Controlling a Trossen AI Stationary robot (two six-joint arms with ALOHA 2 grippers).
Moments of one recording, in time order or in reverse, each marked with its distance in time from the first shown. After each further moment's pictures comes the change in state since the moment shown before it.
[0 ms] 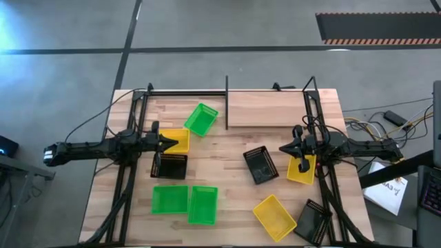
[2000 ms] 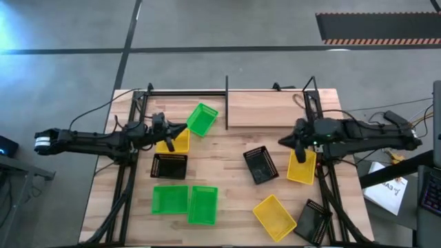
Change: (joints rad) left arm 0.000 0.461 0.231 0.381 -0.228 -0.446; right arm 0.000 0.750 0.667 -0.597 0.040 0.413
